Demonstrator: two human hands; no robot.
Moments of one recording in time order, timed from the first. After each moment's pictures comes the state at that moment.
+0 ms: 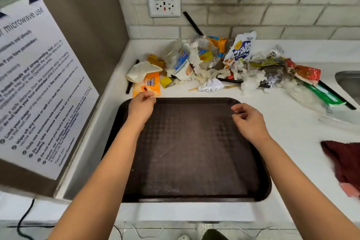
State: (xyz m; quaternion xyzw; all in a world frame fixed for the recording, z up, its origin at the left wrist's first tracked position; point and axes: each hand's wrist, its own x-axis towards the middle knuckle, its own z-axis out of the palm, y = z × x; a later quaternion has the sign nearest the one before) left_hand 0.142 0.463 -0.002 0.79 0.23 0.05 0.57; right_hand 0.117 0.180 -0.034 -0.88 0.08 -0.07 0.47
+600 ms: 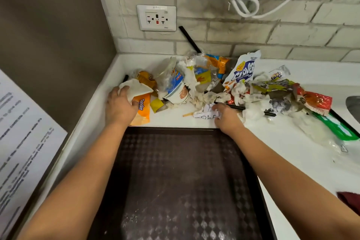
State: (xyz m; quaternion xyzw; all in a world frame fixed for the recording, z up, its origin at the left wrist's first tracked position) left_hand 0.279 0.506 -0.038 0.96 0.16 0.11 0.22; right_hand 0.280 0.193 -0.054 -0.96 -0.01 0.04 0.27
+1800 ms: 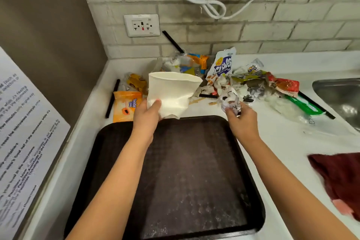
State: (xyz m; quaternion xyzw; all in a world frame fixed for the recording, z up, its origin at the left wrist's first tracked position) left_hand 0.176 0.402 0.021 0.63 0.13 0.06 0.76; right_hand 0.167 0.174 -0.005 -0.85 0.09 -0.21 0.48
